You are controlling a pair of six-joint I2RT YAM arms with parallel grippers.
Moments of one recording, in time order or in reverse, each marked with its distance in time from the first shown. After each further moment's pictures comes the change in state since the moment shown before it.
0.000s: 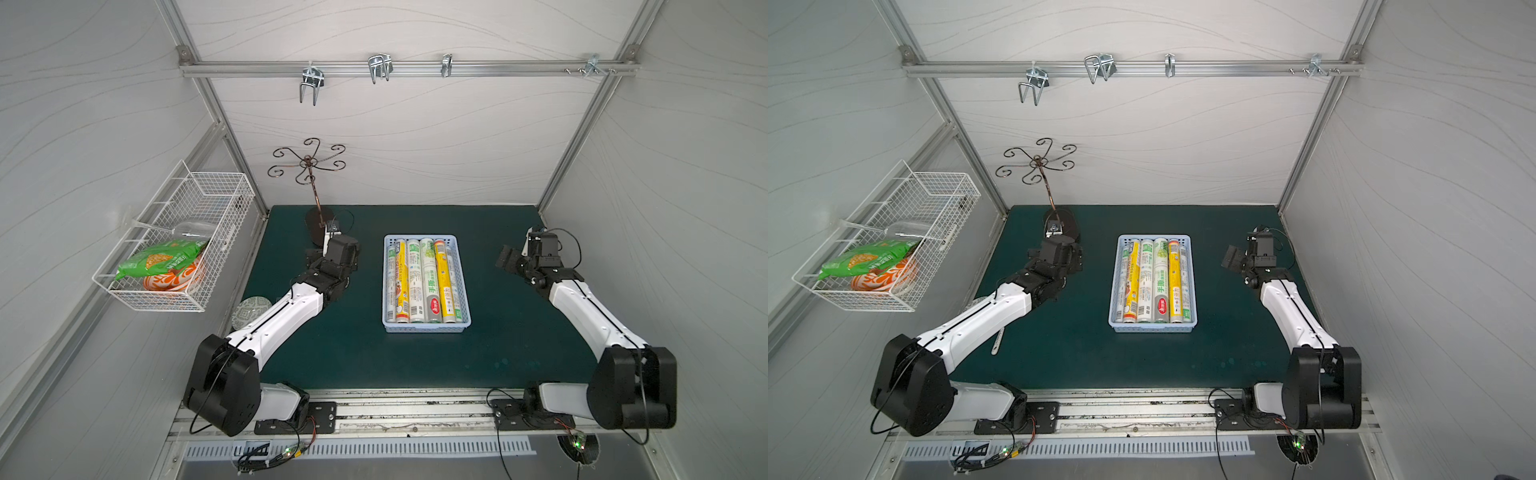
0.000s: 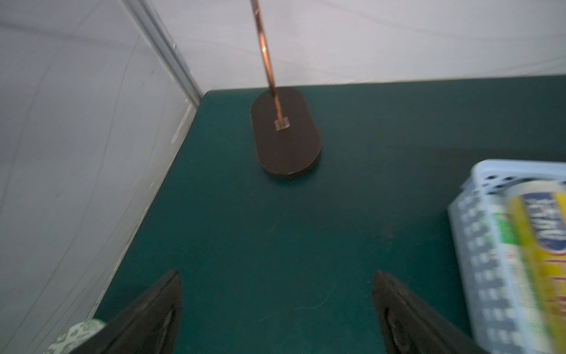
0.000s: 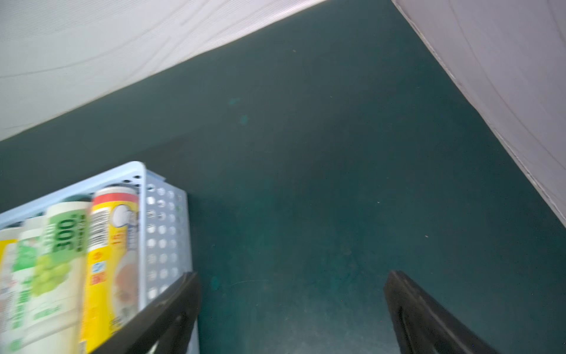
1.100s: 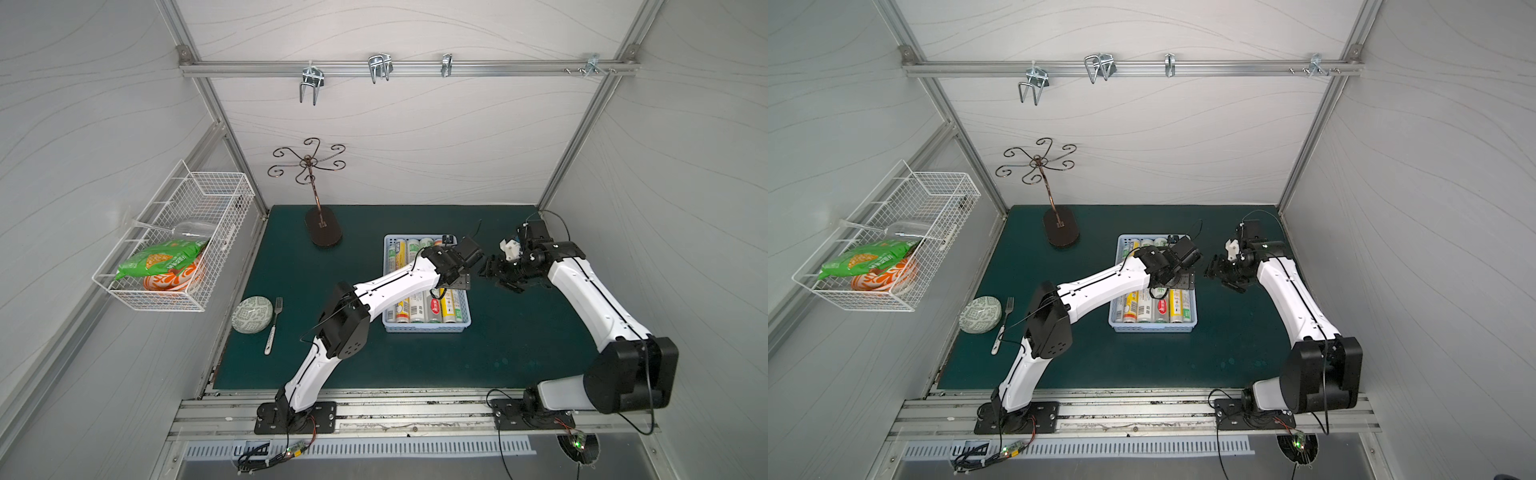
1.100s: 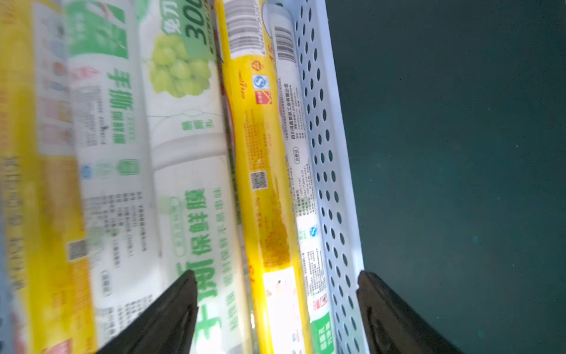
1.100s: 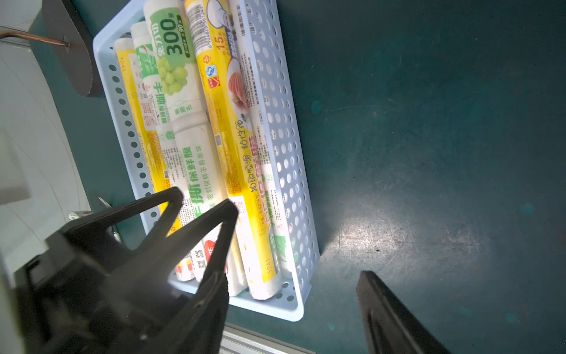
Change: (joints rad) left arm -0.564 0.798 1.104 -0.714 0.370 -0.570; right arm 0.079 0.066 0.348 -0.721 -0.489 0.084
